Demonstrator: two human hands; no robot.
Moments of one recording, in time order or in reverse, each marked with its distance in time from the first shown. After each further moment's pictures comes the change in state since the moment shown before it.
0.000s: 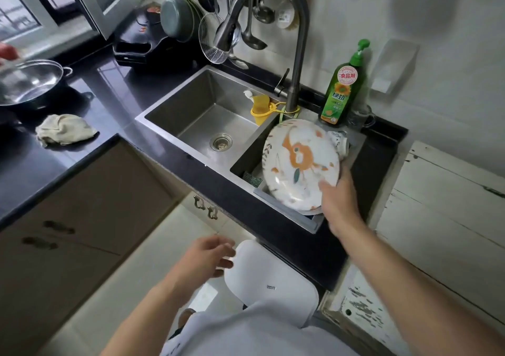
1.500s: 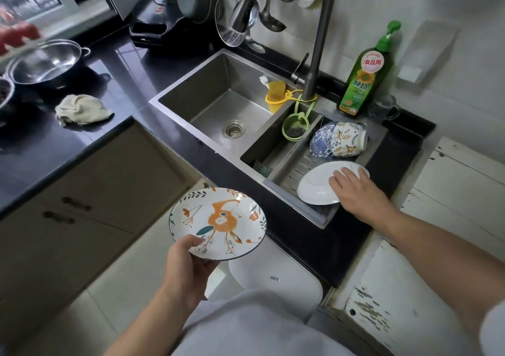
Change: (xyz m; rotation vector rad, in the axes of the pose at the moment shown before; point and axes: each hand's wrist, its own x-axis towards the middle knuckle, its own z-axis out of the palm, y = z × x) left_hand -0.019 -0.011 0.014 -1.012 0.341 -0.061; right_hand 0.096 0.087 -0.046 -1.739 -0.475 -0.997
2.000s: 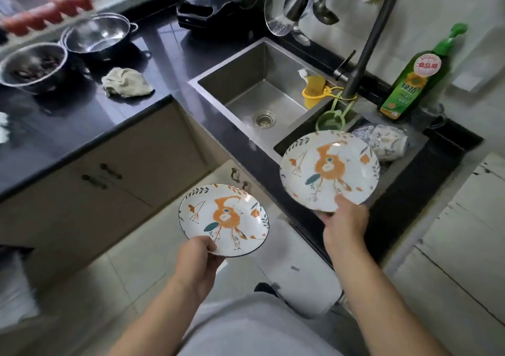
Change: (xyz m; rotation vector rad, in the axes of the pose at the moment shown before) left_hand 0.004 -0.007 -0.049 0.017 0.102 0.009; right_hand -0.004 -0.147 -0.145 2.330 0.463 1.381
